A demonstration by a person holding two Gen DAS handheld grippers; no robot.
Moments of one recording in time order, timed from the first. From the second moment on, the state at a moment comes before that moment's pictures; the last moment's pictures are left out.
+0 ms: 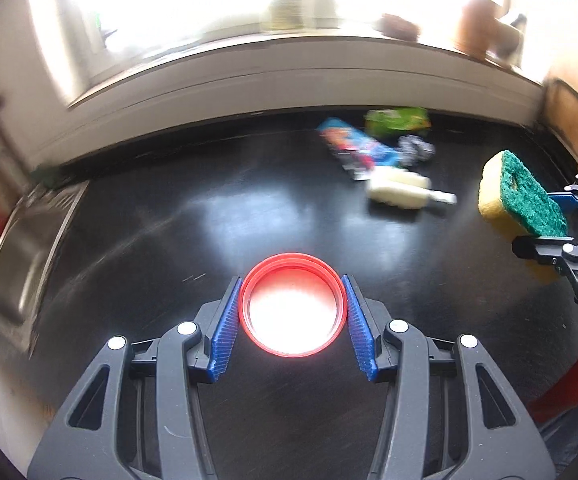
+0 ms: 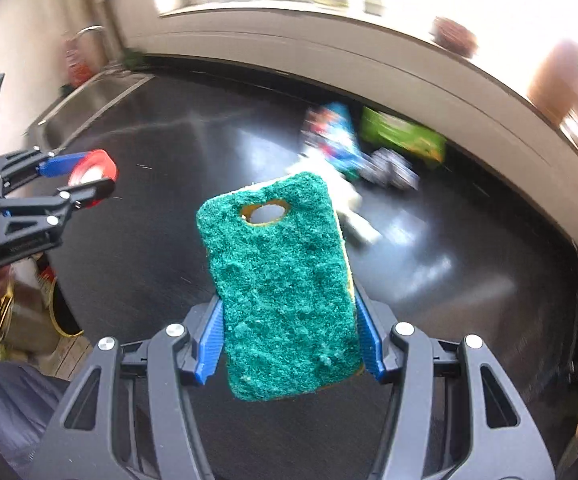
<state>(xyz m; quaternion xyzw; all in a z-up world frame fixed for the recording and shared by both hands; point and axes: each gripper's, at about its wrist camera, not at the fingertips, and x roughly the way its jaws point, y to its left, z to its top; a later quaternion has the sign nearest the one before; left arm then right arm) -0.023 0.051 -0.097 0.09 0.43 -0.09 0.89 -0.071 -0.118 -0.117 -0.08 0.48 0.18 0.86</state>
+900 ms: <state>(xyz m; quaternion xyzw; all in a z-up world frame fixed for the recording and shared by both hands) -0.226 0.366 -0.177 -0.16 0.47 0.30 0.82 -0.133 0.322 -0.160 -0.25 0.49 0.54 0.63</state>
